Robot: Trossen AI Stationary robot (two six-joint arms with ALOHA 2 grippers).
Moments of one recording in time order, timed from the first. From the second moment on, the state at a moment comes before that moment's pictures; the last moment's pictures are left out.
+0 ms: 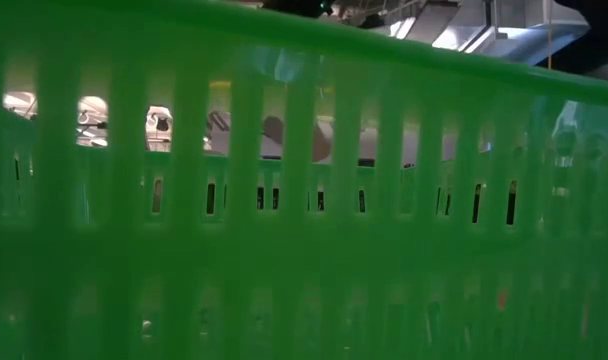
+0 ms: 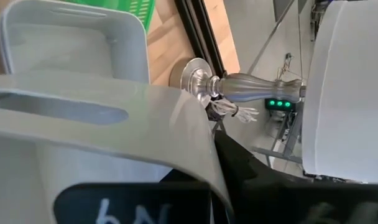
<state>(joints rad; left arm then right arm) -0.30 1.27 1.68 -1.33 -0.64 0.22 -0.11 2.00 1.99 -0.61 0.19 -1.25</state>
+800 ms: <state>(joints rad) -0.28 1.26 1.03 -0.95 -0.48 -0.05 0.01 1.71 1.99 -0.86 0.28 -0.97</state>
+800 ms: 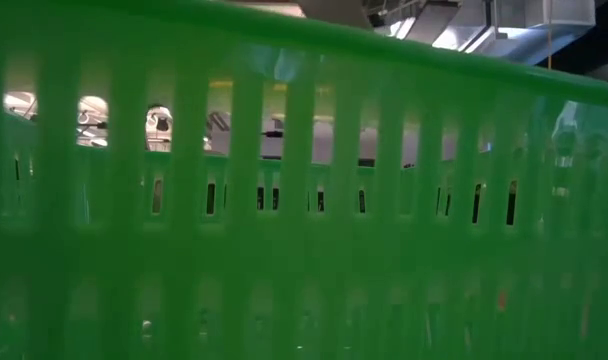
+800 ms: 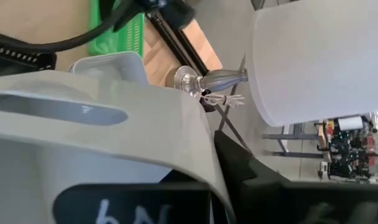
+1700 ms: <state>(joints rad) -0.12 1.27 0.82 -0.65 -0.48 0.26 0.01 1.67 1.99 -0.96 0.30 -0.84</state>
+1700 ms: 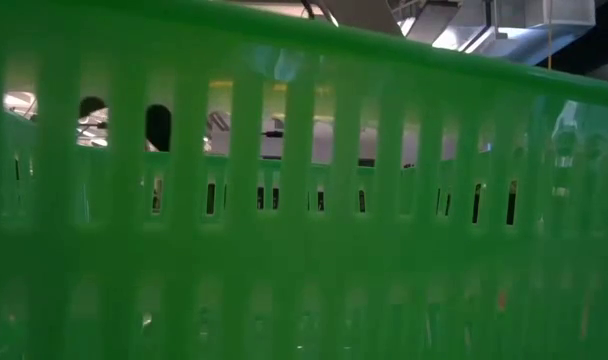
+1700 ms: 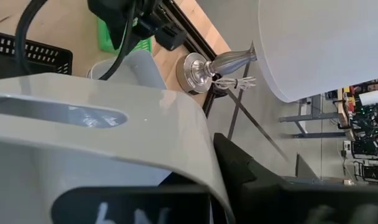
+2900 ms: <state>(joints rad) 0.06 1.20 0.82 -0.61 -0.71 0.02 0.01 1.67 1.99 -0.97 0.30 -0.79</state>
